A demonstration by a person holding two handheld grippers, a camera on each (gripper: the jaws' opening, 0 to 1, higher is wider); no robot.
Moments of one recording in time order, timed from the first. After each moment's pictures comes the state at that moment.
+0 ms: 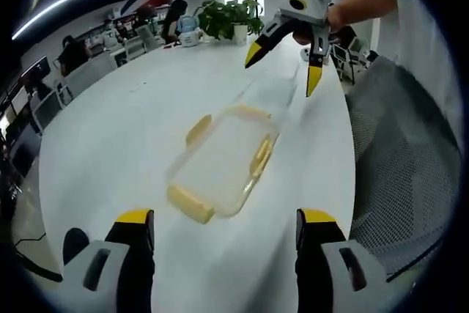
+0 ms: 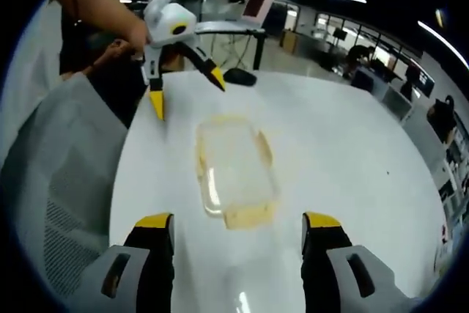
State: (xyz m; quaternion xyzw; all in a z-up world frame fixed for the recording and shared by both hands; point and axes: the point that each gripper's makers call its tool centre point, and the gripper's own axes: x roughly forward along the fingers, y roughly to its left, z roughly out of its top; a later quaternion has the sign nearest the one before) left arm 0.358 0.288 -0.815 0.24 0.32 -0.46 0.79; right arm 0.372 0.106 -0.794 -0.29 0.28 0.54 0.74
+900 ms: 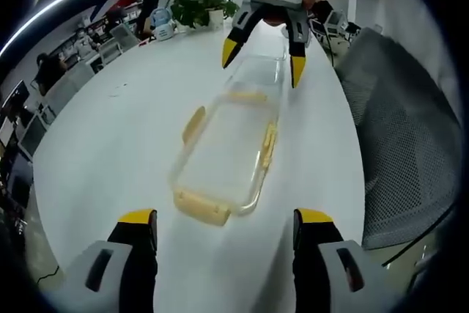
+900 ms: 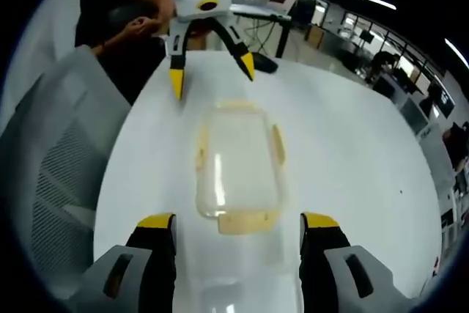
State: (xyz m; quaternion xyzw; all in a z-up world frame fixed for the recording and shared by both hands) left arm 0.376 0.289 -0.826 0.31 0.32 -0.51 0.74; right arm 0.382 0.120 -0.819 -0.35 0.29 0.58 0.68
